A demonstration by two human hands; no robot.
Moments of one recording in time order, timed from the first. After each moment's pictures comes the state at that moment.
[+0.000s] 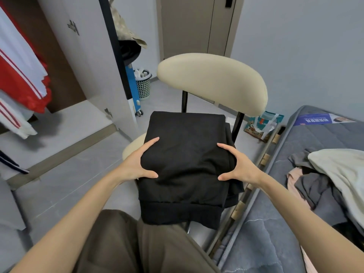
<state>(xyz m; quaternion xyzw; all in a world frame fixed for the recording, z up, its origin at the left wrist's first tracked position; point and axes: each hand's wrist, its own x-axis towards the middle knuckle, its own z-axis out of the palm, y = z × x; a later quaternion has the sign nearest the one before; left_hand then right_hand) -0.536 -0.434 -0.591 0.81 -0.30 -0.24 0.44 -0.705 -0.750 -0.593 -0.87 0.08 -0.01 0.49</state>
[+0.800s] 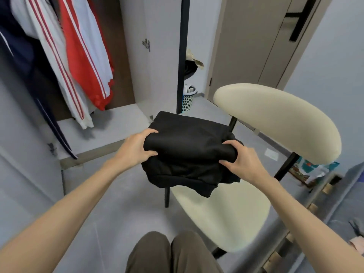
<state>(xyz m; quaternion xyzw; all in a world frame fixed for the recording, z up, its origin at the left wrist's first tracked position) -0.479 -0.325 -0.511 0.93 -0.21 0.04 0.30 -0.571 -0.637 -0.510 -0.96 0.03 -0.10 0.25</state>
